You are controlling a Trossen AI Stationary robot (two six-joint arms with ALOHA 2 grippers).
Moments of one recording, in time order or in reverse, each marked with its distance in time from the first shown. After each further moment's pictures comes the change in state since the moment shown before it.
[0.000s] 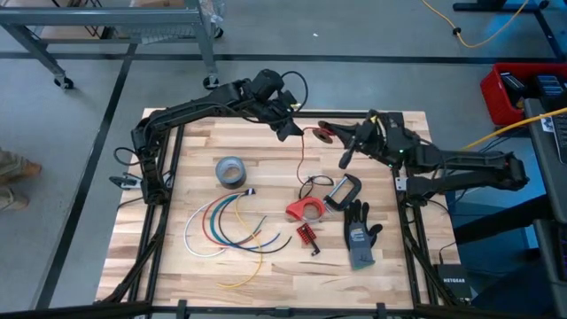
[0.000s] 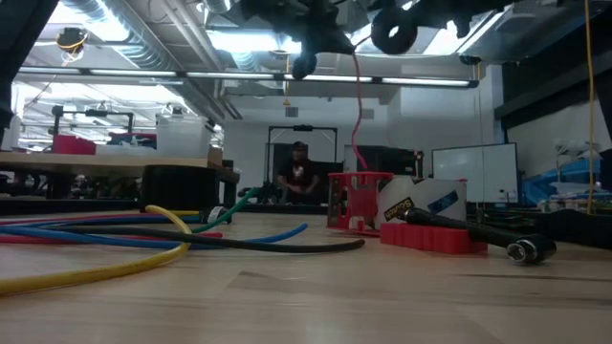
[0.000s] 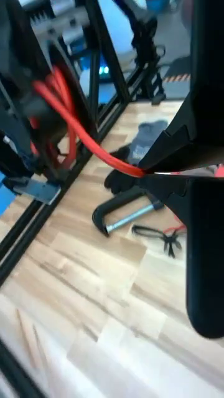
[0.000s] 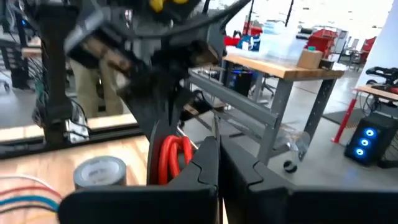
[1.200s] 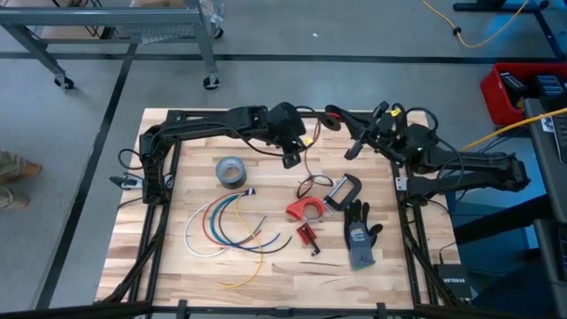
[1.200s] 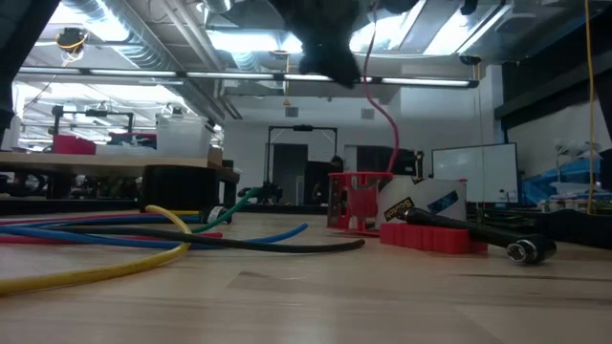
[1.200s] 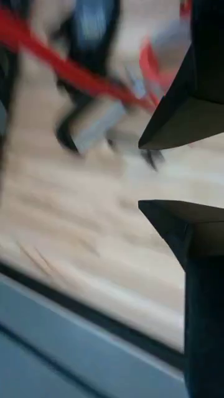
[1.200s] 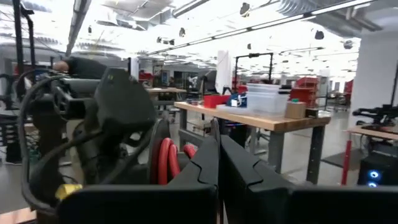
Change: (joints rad) left arm -0.191 0.049 -0.002 -0.093 -0.566 0.322; right arm -0.001 -0.033 0.001 0.257 0.020 -0.040
